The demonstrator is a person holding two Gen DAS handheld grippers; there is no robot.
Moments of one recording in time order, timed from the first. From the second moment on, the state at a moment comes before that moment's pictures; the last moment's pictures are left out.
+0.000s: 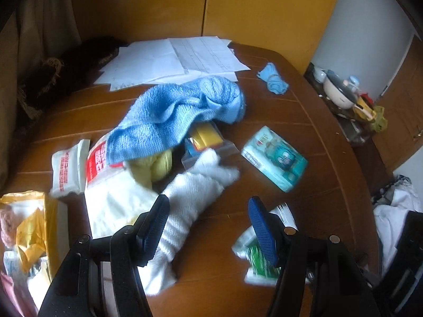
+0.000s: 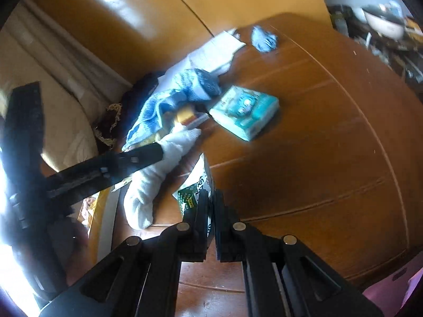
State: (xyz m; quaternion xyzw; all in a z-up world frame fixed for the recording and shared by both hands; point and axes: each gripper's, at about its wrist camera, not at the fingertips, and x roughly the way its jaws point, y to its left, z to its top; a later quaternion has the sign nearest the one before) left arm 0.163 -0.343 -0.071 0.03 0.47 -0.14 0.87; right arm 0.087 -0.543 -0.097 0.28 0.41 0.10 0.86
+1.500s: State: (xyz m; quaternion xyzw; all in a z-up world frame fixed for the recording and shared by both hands) left arm 0.138 -0.357 -0.059 0.10 0.42 -0.11 0.89; right arm 0.083 -0.543 -0.111 0.32 0.42 0.11 0.84
